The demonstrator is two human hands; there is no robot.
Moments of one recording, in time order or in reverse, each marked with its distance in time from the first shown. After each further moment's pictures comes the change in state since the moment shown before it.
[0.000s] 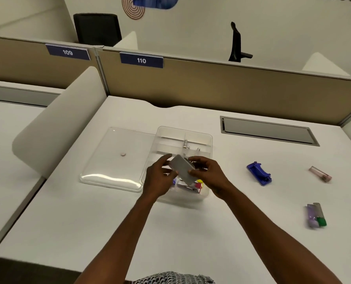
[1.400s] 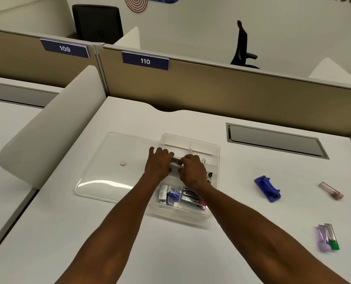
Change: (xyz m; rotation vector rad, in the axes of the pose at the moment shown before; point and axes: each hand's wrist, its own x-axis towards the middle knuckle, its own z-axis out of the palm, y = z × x) left_hand 0.144 -0.038 -0.007 1.165 -0.172 0.306; right_hand 0.114 0.014 0.059 -1.087 0.120 -0.195
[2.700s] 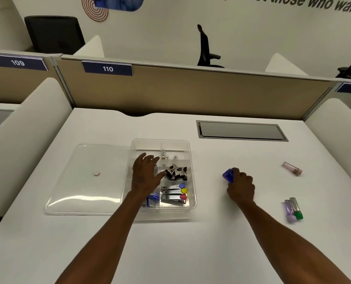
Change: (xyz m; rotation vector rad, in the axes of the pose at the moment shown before) left_hand -0.028 0.049 0.017 -0.483 0.274 -0.024; right_hand -0.127 0.189 -0.058 -0.130 0.049 0.675
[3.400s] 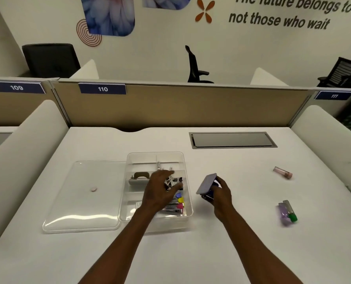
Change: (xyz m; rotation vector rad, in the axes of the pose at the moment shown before) left_hand -0.021 0.061 -0.009 -0.340 -0.027 0.081; right_hand -0.049 -0.059 -0.012 1.662 -0.179 0.391
